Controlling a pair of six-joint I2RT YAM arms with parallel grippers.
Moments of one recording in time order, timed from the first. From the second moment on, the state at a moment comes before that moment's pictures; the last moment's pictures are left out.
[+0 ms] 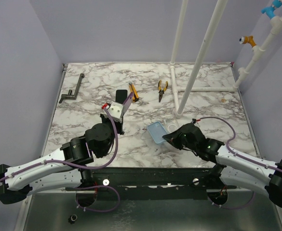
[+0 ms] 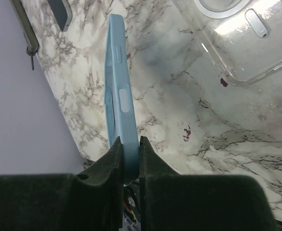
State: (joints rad) left arm -1.20 0.75 0.85 -0.25 -0.84 -0.05; right arm 0.84 0.93 0.44 -0.16 0.17 1.44
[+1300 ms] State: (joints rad) left arm -1.20 0.79 0.79 -0.18 -0.86 -0.11; right arm 0.84 1.09 0.64 -0.36 0.09 1.11
